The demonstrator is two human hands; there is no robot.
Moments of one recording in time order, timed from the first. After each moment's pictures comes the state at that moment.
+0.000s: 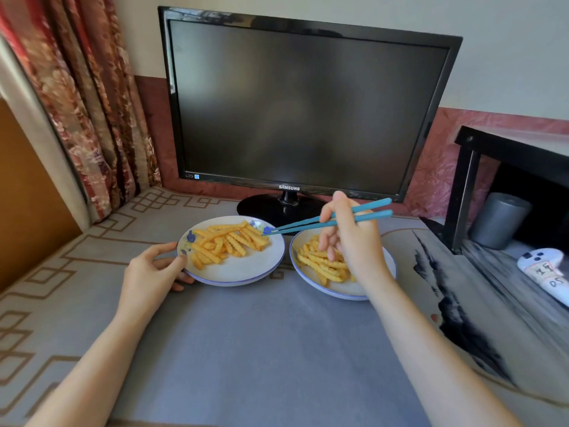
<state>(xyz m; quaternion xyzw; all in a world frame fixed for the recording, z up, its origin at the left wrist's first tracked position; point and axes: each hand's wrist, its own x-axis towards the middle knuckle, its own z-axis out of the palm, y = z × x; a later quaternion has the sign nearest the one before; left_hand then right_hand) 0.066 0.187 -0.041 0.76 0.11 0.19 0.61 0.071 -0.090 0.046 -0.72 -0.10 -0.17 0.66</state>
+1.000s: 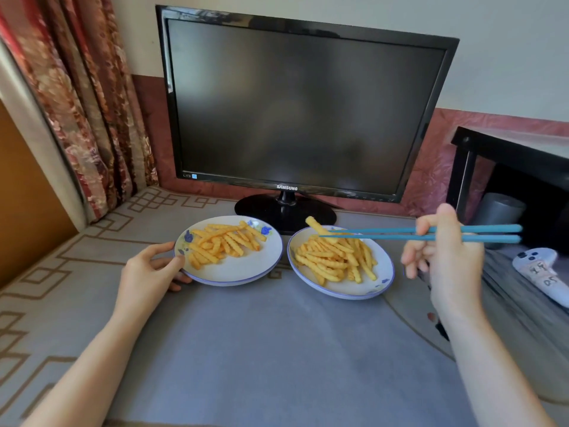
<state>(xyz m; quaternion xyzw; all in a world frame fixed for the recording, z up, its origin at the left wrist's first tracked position) 0.064 0.183 -0.037 0.77 0.11 0.20 0.60 0.023 -0.163 0.058 -0.66 0.02 -0.32 0.68</state>
